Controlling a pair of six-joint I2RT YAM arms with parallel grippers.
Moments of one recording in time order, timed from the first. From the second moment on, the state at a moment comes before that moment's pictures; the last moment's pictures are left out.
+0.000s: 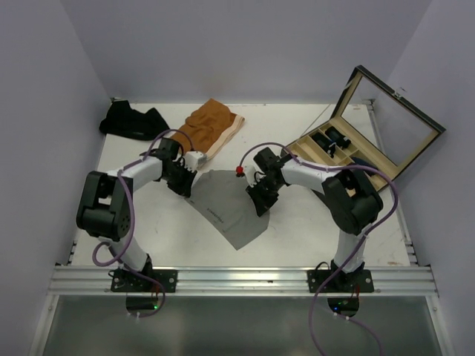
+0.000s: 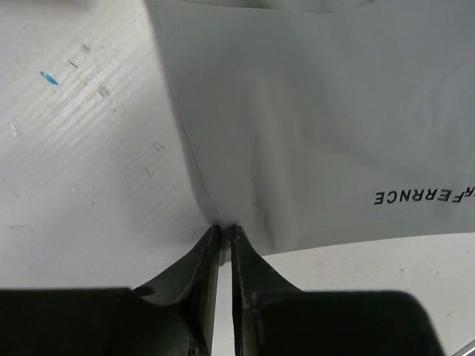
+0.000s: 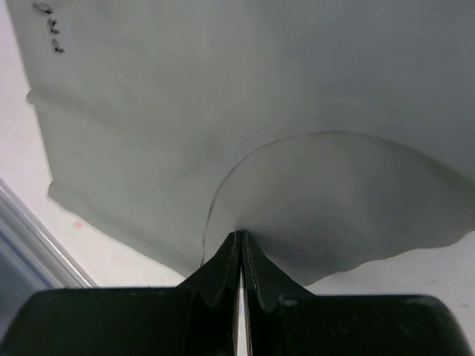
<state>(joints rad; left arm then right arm) -0.20 1.70 0.98 -0.54 0.35 0.38 0.62 1.87 1.20 -0.68 -0.43 -0.21</state>
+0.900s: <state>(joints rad) -0.25 2.00 1.35 -0.51 0.42 0.46 0.53 1.81 1.24 -0.58 -0.55 -0.09</state>
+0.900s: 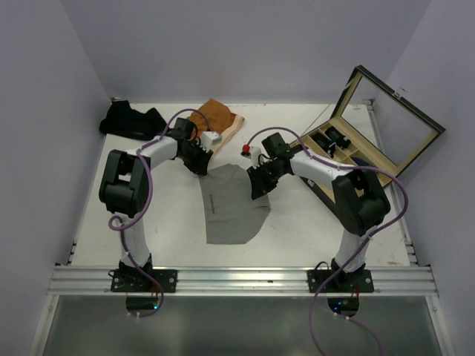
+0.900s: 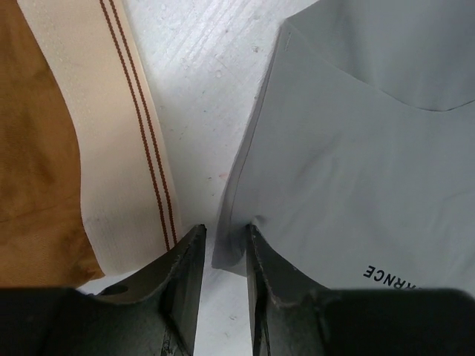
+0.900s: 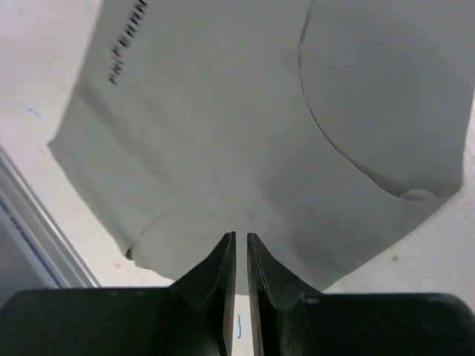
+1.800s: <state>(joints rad) -0.21 1.98 1.34 -0.54 0.52 0.46 0.49 1.87 1.44 -0.58 -0.67 -0.06</state>
